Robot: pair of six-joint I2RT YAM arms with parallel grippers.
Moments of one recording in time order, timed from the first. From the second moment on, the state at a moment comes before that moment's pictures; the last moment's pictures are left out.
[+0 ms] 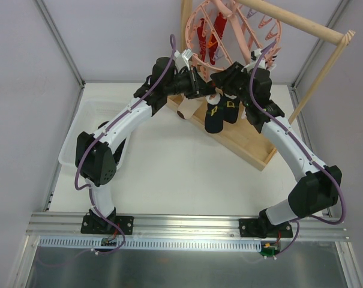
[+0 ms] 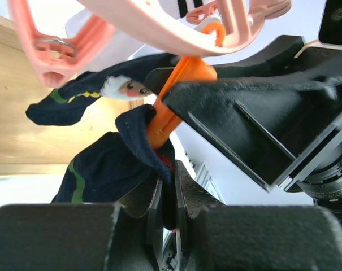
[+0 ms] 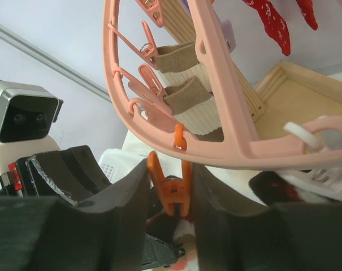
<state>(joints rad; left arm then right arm) -0.57 1.87 1.77 -0.09 0.57 -0.85 0.38 1.49 1.38 0.01 -0.06 0.72</state>
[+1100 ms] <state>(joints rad) -0.53 1.68 1.54 -0.13 0.54 -0.73 0.37 1.40 1.48 -0.31 -0.12 0.58</state>
